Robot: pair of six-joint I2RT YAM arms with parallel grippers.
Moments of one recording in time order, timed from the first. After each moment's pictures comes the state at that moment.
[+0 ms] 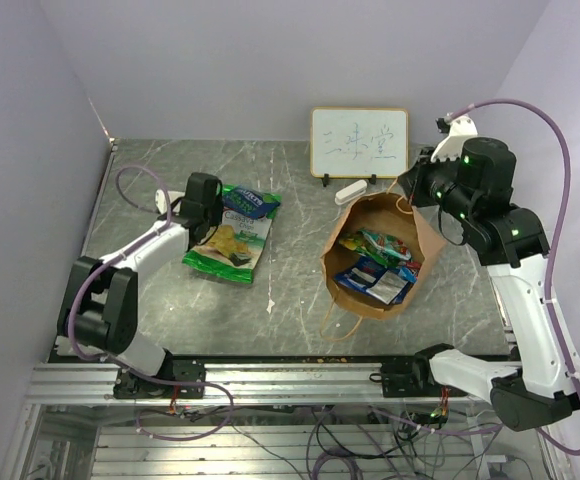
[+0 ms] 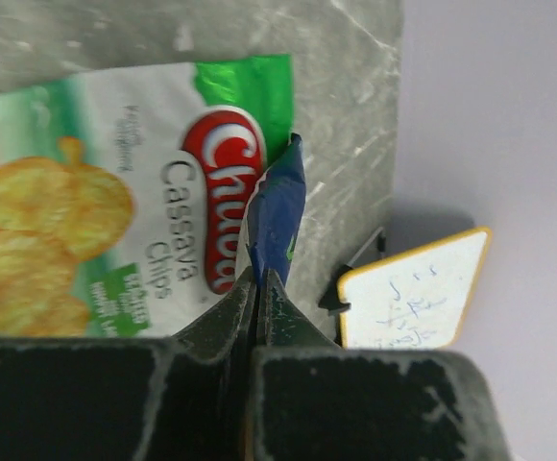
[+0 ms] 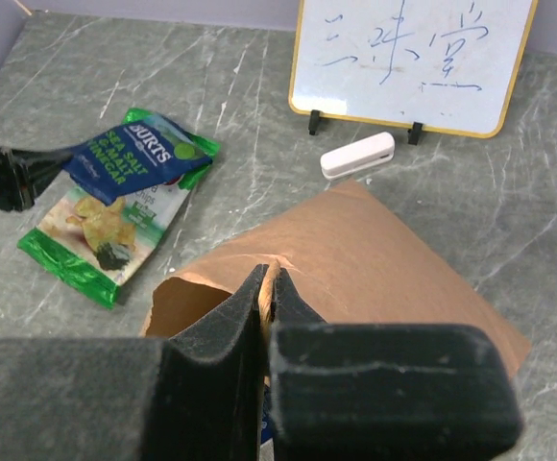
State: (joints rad) left arm -0.33 1.55 1.00 -0.14 -0.35 -1.62; right arm 0.32 1.11 1.53 -0.79 -0.01 0.16
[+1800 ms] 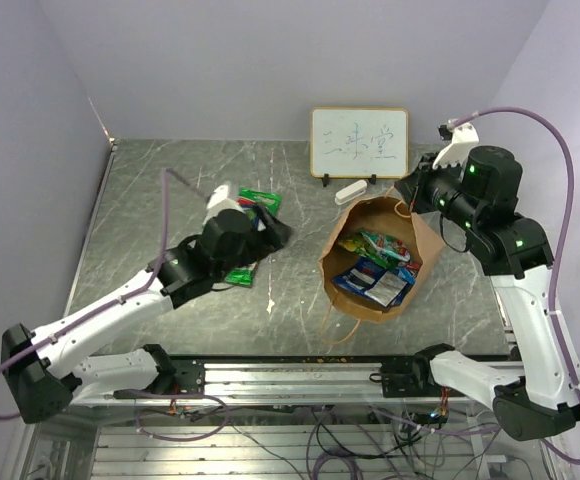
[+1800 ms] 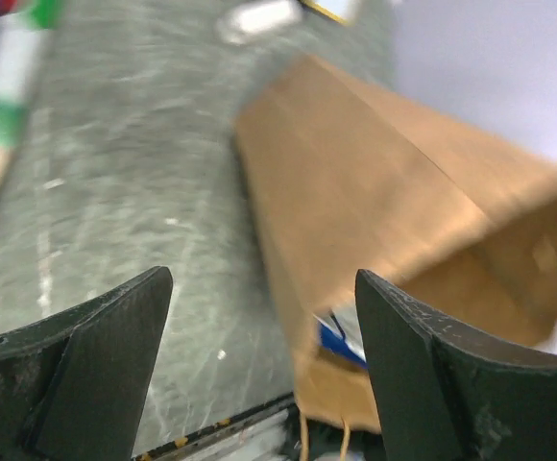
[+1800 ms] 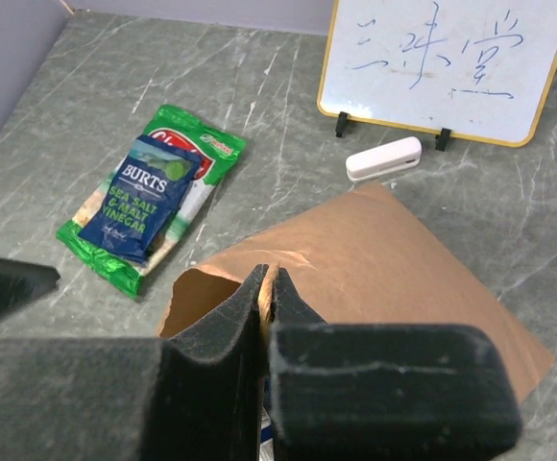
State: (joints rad) left arm -0.81 1.06 0.93 -0.38 -0.34 -1.12; right arm 0.32 1.05 1.50 -0.77 -0.08 0.17
